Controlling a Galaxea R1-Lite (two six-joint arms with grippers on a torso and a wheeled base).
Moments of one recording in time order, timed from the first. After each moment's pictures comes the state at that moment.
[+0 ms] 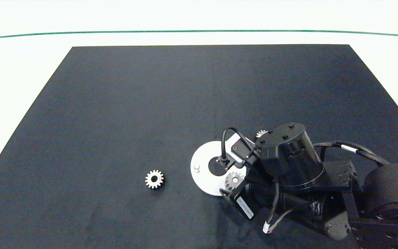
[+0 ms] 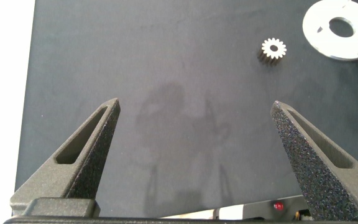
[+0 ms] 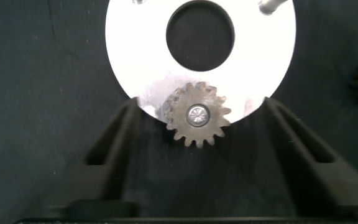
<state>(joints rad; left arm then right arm) -0.06 0.19 -0.49 0.38 -0.06 0.10 0.88 1.73 -1.00 -0.09 -0.36 -0.15</state>
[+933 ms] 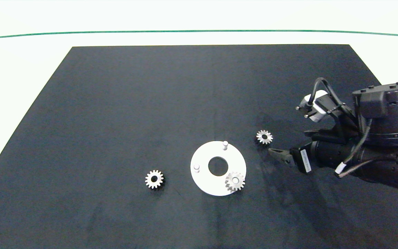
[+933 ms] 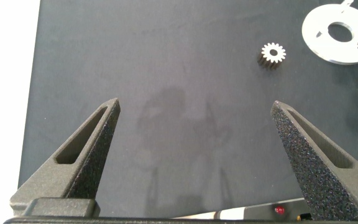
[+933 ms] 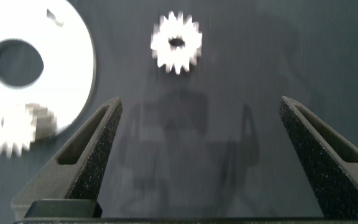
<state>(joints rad) -0.06 0.18 -0.50 0.38 -0.06 0.10 0.52 1.53 -0.91 -0.14 -0.25 -0.12</state>
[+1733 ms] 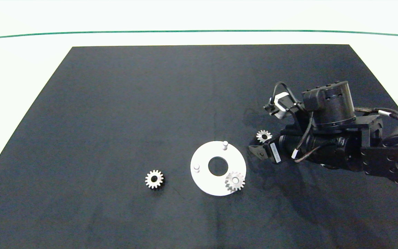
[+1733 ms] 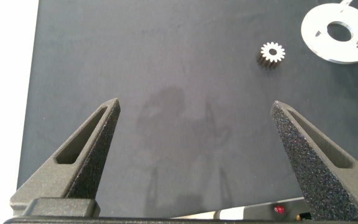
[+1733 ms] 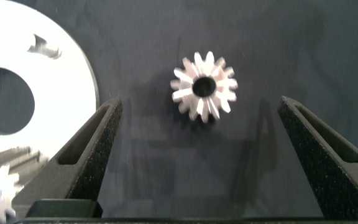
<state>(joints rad) -0.06 0.18 -0.50 0.38 -0.06 0.10 0.54 1.73 -1.09 -0.10 -0.25 -0.12</state>
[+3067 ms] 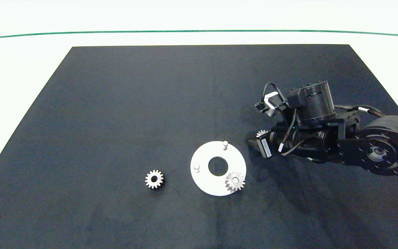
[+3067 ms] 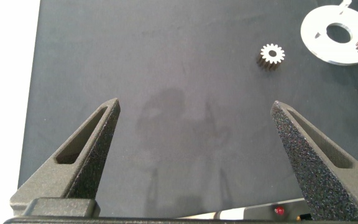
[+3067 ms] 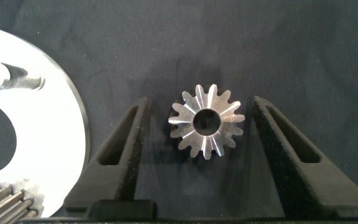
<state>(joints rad) -0.06 0.18 -0.50 0.38 -0.06 0.10 0.52 1.81 -1.17 -0.09 -0.24 -0.11</state>
